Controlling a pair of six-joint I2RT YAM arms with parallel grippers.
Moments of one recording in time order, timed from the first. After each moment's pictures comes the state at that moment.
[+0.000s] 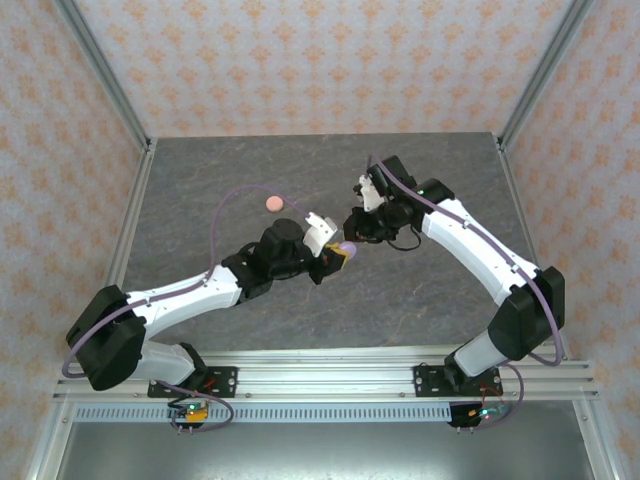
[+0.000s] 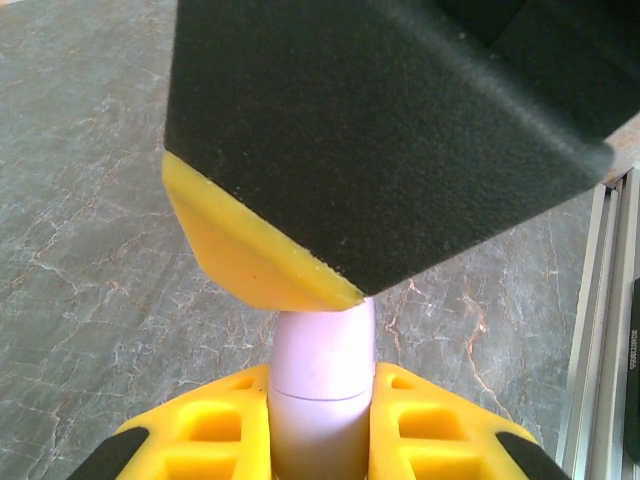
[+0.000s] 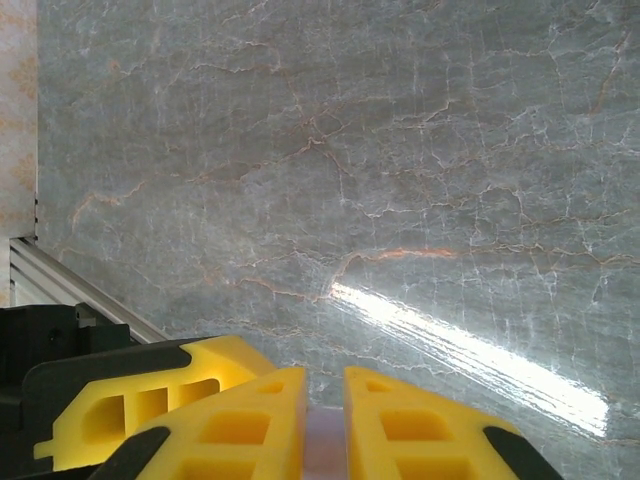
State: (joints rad) left arm -0.77 1.35 0.80 0.11 0.23 -0.13; right arm 0.55 1.52 1.40 -0.97 -0.42 0.45
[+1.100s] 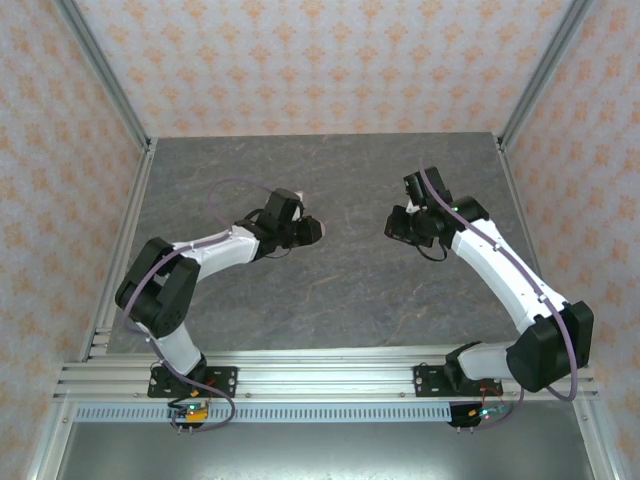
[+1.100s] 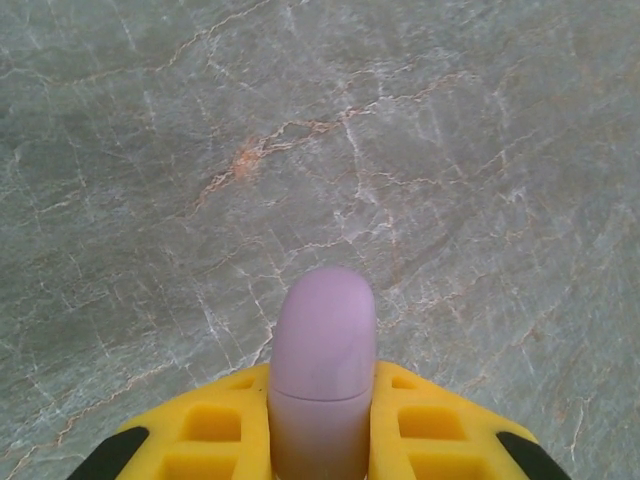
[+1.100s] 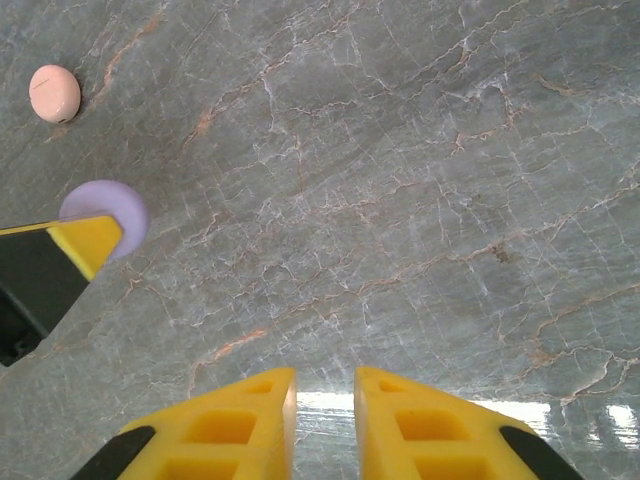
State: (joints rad) left arm -0.51 1.72 1.01 -0.08 0.19 -0.68; right arm 0.40 1.32 1.20 -0.91 -0.10 0.62
